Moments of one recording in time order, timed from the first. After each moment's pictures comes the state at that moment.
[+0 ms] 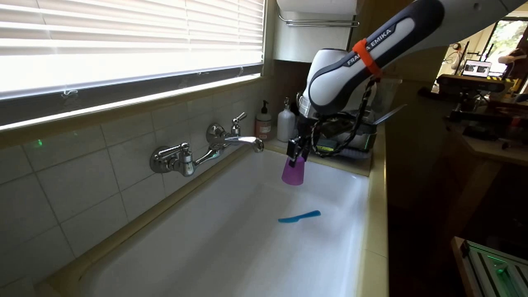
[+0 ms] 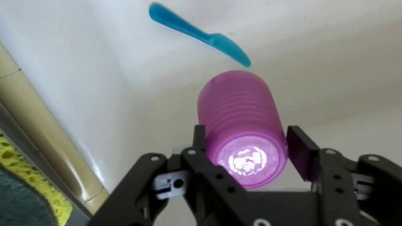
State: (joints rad) arm -0.18 0.29 -0.12 -2.09 0.12 2.53 -0.13
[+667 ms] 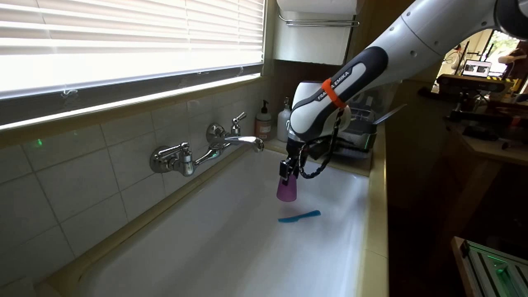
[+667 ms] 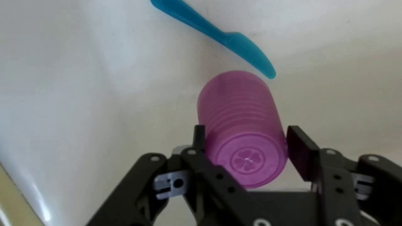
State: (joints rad) arm -0.24 0.55 -0.08 -1.91 0.13 2.54 -0.23
